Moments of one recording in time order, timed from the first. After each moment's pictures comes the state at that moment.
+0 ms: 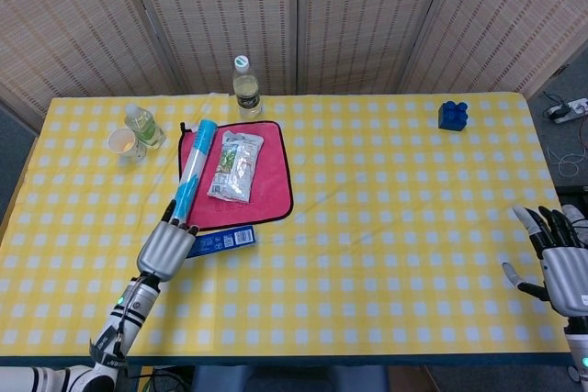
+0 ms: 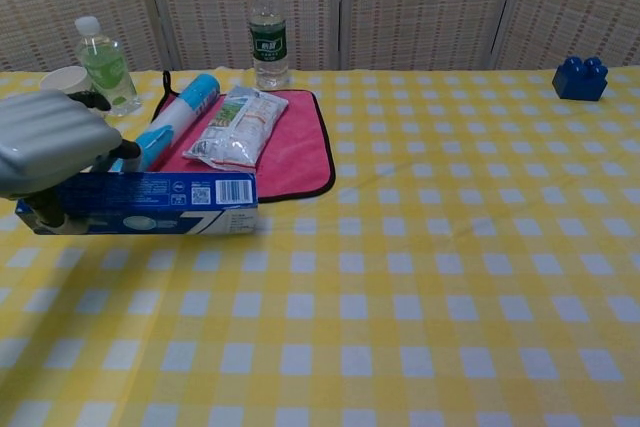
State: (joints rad) left arm -0.68 -1.40 0.04 -1.82 1.05 1.30 1.14; right arm 0.07 -1.07 0.05 -1.55 -1.55 1.50 0.15
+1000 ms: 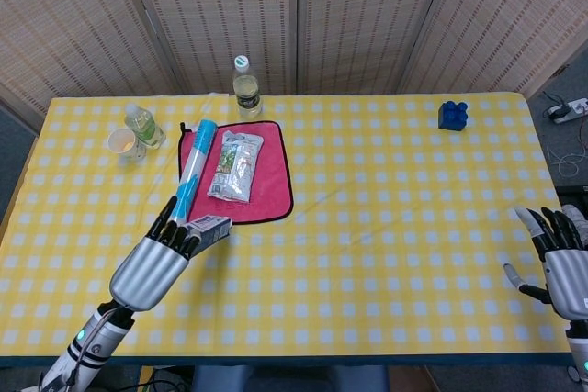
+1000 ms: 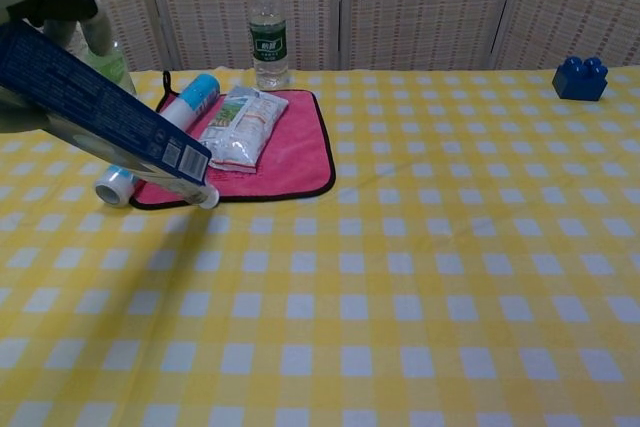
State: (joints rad) left arm -0.55 -1.16 0.09 -2.02 1.65 1.47 1.10; right arm 0.05 -1.07 0.05 -1.56 -1.56 1.53 0.14
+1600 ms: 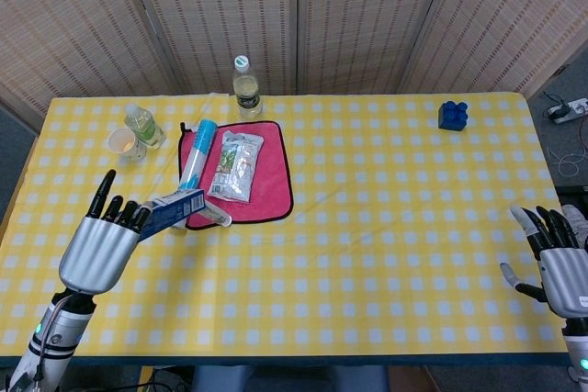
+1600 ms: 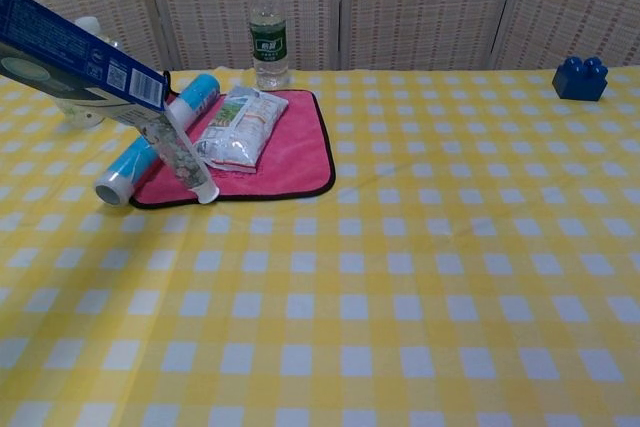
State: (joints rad) left arm -0.44 -1.07 -0.04 -2.02 1.60 1.54 0.98; right arm 0.06 -1.07 0.05 -1.57 -1.56 1.51 0.12
